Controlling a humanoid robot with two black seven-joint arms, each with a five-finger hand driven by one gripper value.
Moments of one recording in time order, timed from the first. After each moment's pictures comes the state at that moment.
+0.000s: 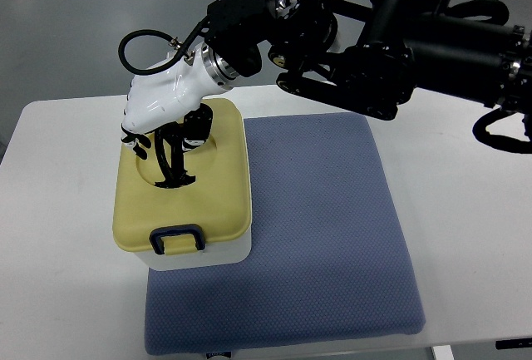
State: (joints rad) left arm 0.01 0.00 -0.02 -0.17 0.02 -0.01 0.05; right arm 1.61 0.00 0.09 0.95 -1.82 0.34 0.56
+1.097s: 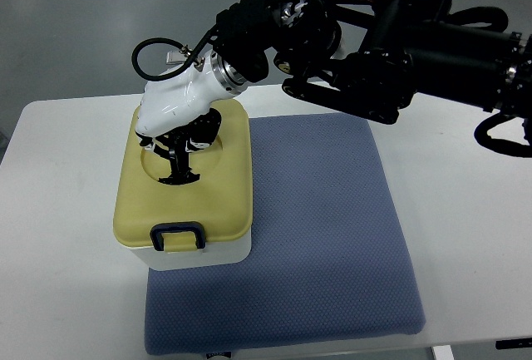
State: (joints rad) left arm 0.01 0.00 -0.02 -0.17 0.02 -0.01 0.05; right arm 1.60 0.00 0.07 0.93 -1.82 0.34 0.56
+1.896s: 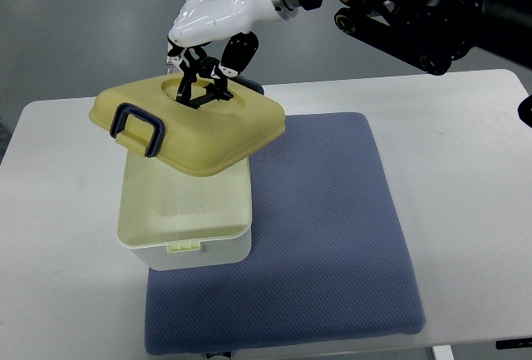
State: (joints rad) left arm 0.01 0.00 -0.02 -0.17 0.02 -0.01 0.05; right arm 1.59 -0.18 0.20 0.87 -1.77 0.34 0.57
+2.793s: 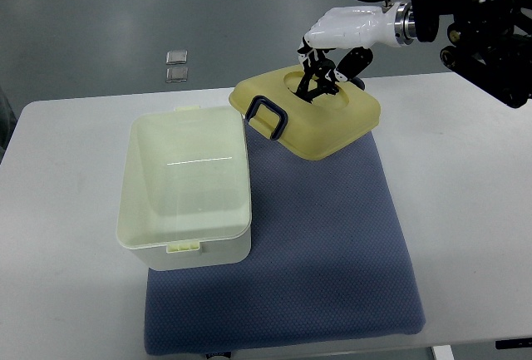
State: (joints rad) left arm 0.01 0.00 -0.02 -0.17 0.02 -0.01 0.05; right arm 1.33 -0.38 0.19 0.76 -1.77 0.19 0.57
